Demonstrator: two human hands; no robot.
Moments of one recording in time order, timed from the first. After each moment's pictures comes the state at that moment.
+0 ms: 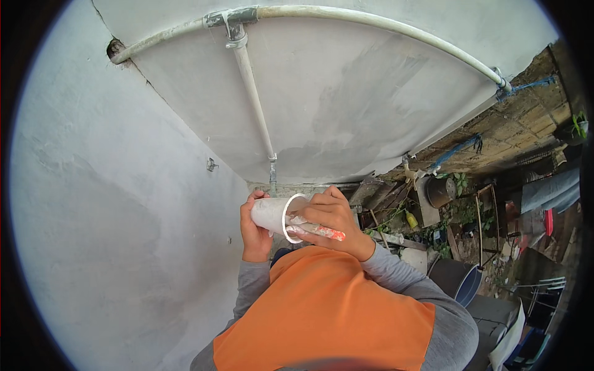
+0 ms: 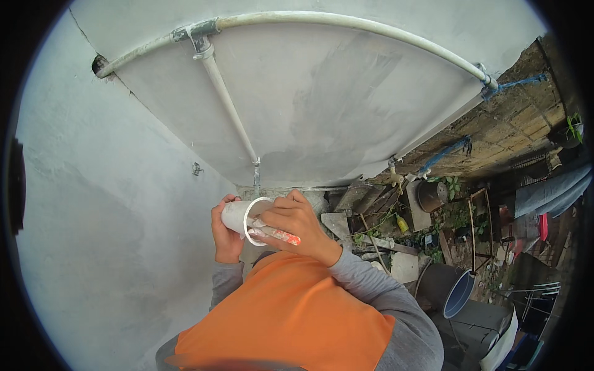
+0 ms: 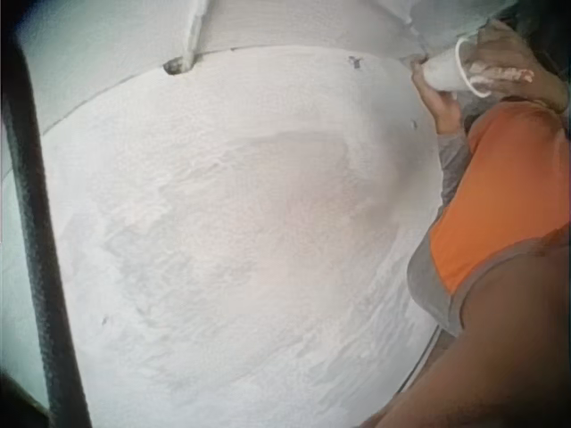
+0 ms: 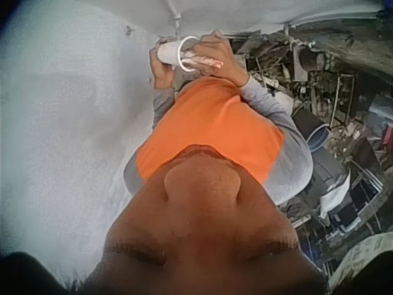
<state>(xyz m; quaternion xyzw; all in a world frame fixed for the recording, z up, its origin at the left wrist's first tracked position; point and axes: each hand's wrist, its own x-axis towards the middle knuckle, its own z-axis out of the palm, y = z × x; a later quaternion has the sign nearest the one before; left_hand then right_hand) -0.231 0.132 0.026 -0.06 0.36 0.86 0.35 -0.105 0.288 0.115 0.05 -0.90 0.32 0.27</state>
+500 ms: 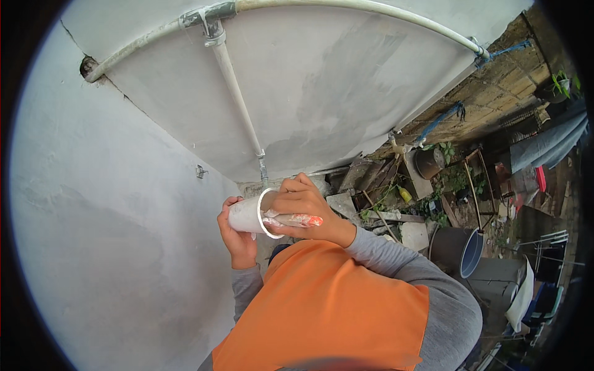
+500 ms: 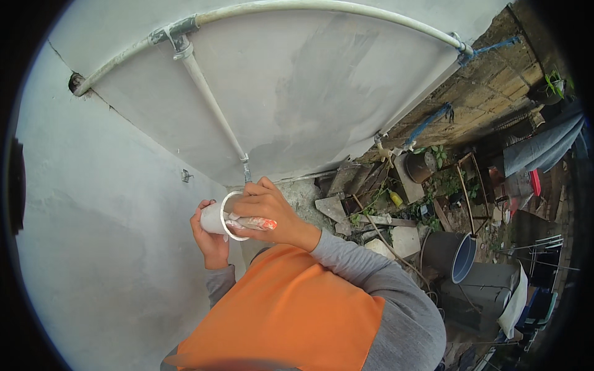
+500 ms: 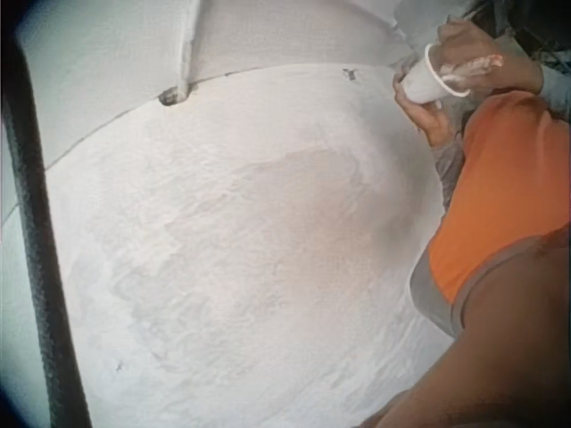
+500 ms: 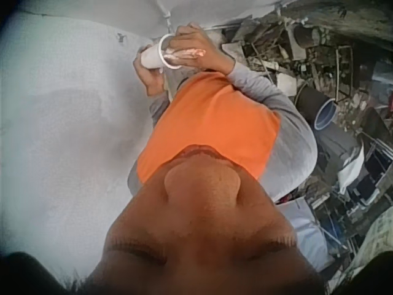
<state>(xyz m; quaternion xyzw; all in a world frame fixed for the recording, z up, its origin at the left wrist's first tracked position) -0.258 0.094 0.034 -0.04 0.37 0.87 0.33 -0.146 0.248 0.105 0.04 -0.88 0.36 0.31</state>
